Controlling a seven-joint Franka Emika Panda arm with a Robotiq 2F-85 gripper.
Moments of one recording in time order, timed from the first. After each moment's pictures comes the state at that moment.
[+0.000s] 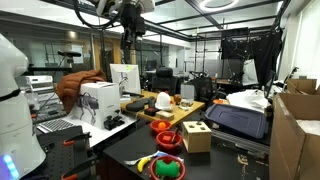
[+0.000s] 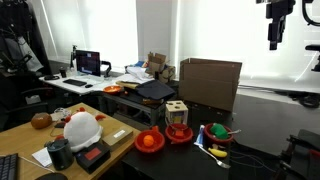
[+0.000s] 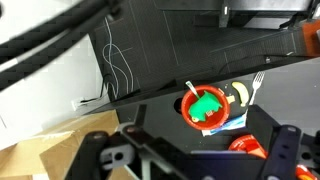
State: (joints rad) arm -0.12 -0.51 -0.03 -2.37 -0.33 1.77 -0.11
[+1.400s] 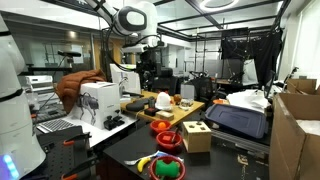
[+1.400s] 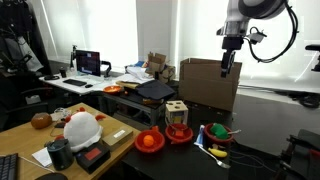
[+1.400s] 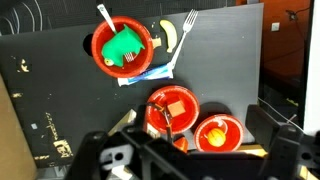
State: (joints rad) arm 0.01 -0.13 -0.05 -2.34 0.03 2.23 -0.31
